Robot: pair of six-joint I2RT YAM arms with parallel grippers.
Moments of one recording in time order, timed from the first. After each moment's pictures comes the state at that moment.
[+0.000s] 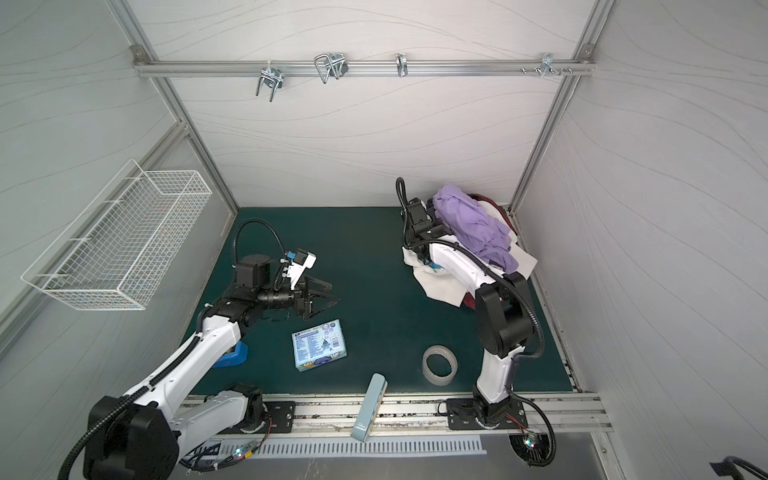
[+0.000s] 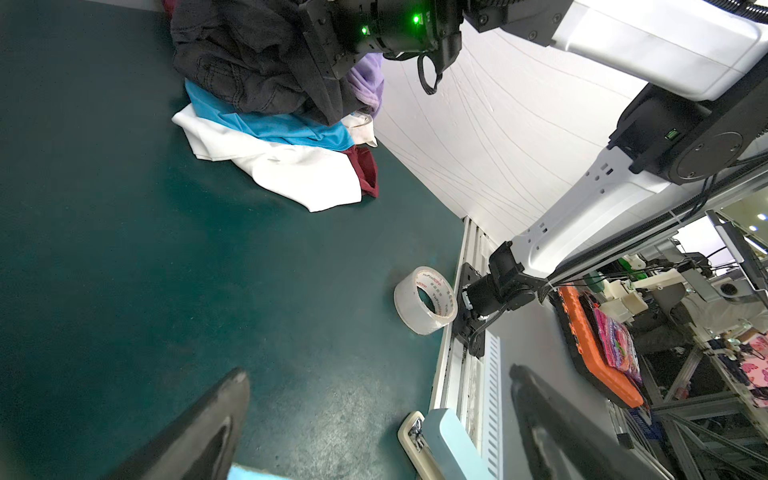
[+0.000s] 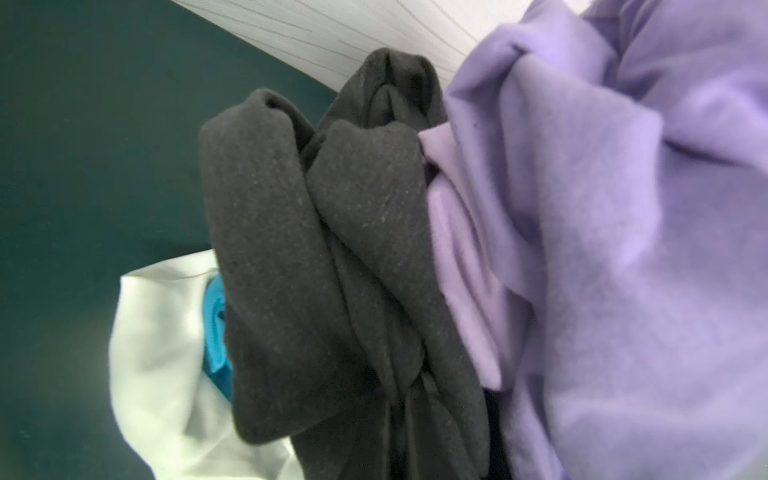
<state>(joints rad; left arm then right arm) -0.19 1.07 0.69 -0.21 1.07 -0.11 0.51 1.80 1.49 -0.50 0.72 -0.16</state>
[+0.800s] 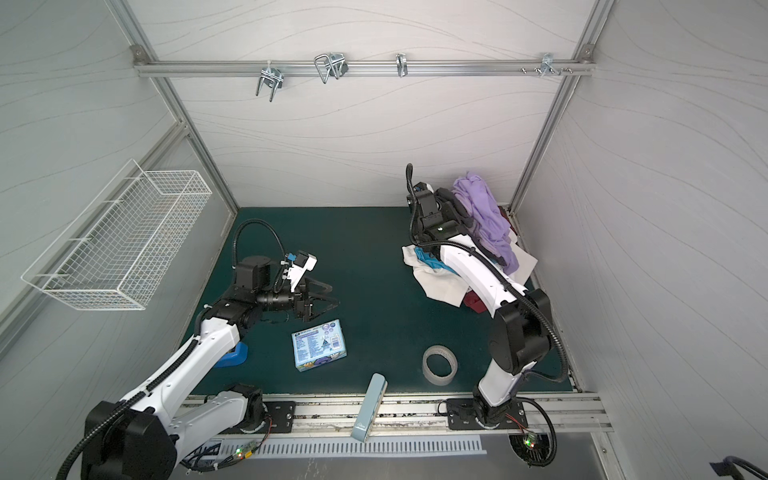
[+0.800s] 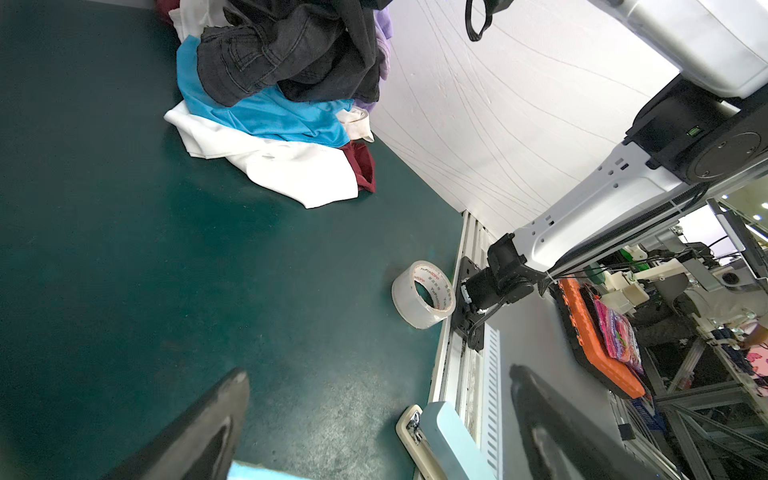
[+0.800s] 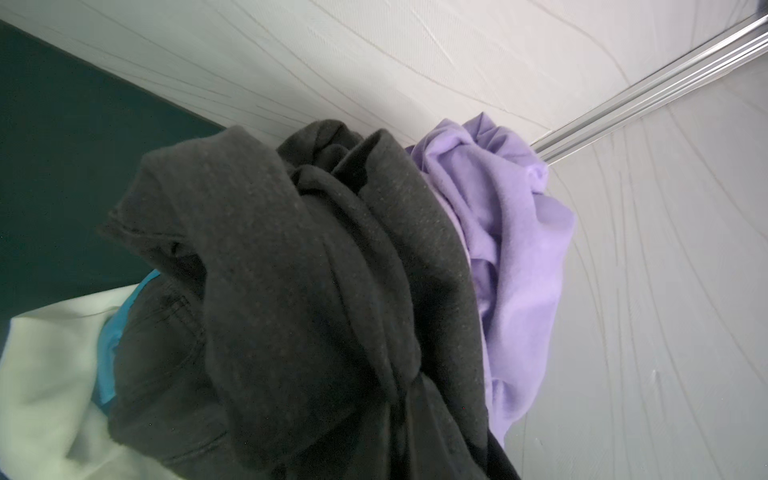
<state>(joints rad) -0.20 1.04 0.69 -0.24 1.06 -0.08 0.52 1.67 1.53 -0.45 0.85 -0.36</state>
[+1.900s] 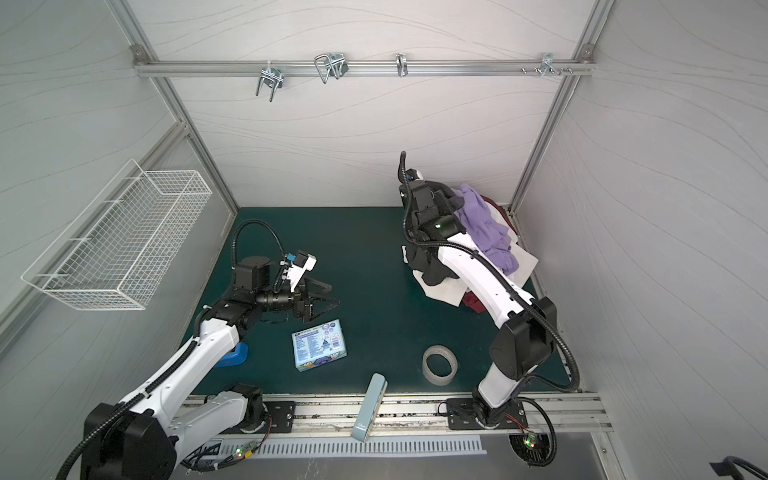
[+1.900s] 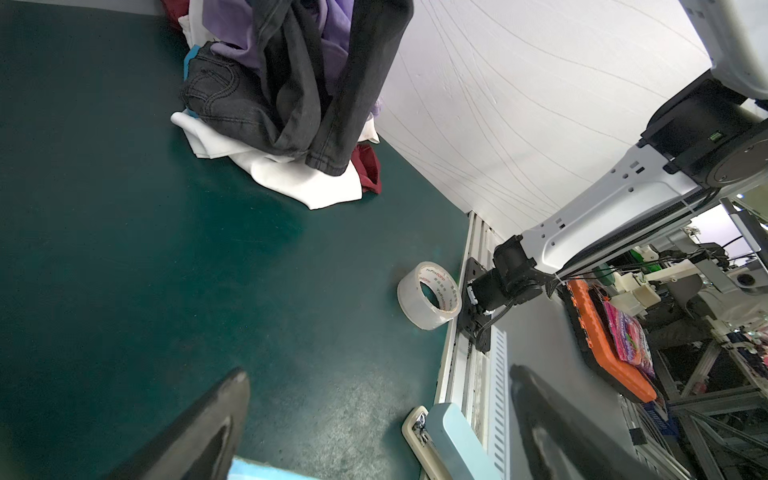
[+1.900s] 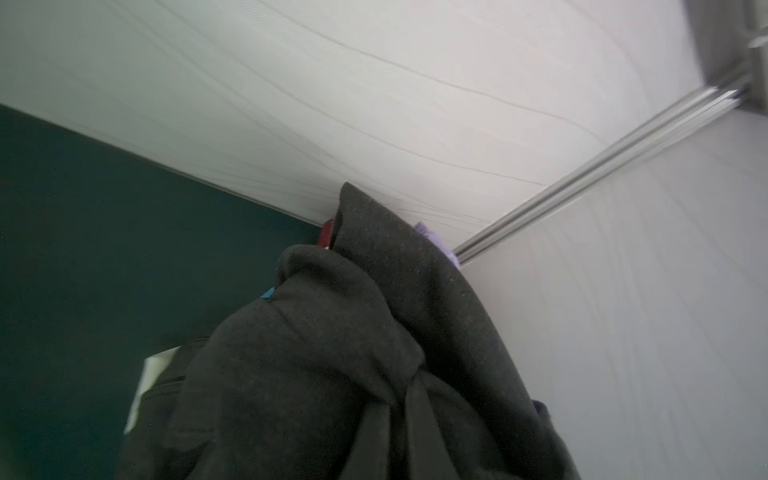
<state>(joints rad) -0.20 1.03 0.68 -0.24 1.05 -0.08 0.60 1.66 1.64 -0.50 0.77 -0.28</state>
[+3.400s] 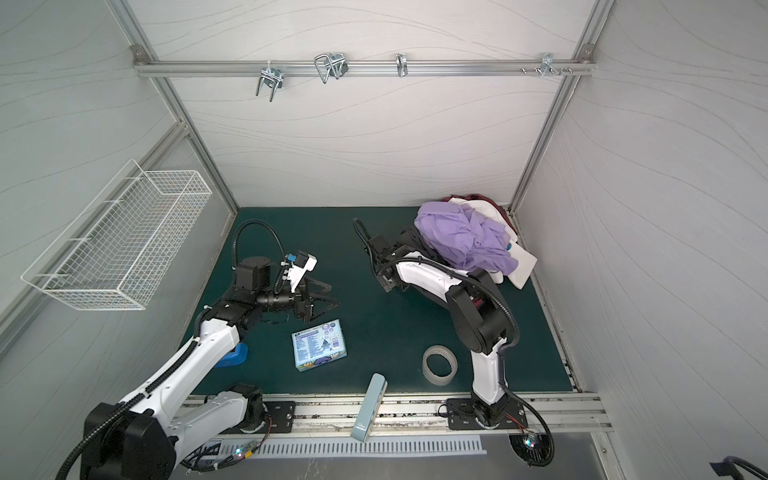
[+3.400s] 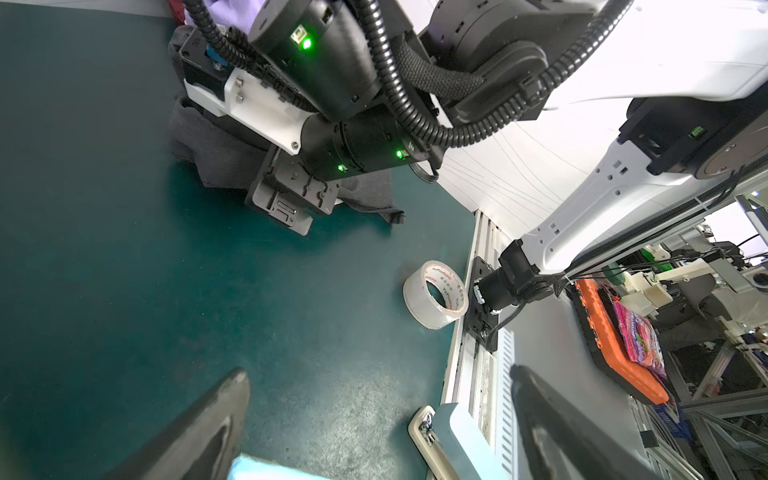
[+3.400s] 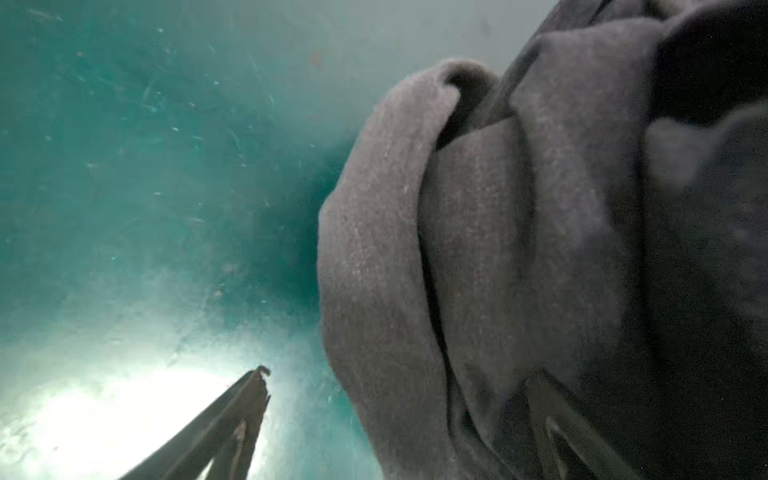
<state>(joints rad) -0.20 1.03 0.68 -0.24 1.03 -0.07 0.74 1.93 1.43 -0.69 0.51 0.02</state>
